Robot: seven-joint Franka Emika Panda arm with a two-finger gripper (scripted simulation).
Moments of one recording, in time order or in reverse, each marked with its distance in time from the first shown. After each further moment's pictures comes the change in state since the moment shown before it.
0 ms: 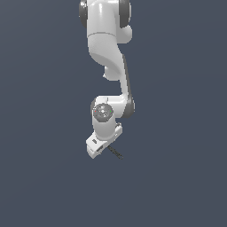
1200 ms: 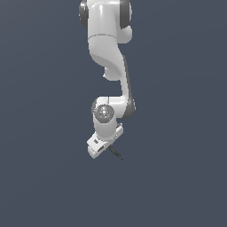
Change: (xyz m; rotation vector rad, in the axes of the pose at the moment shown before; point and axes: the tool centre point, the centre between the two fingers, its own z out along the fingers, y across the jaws) arm 0.001 -0.004 0.006 0.000 -0.001 -0.001
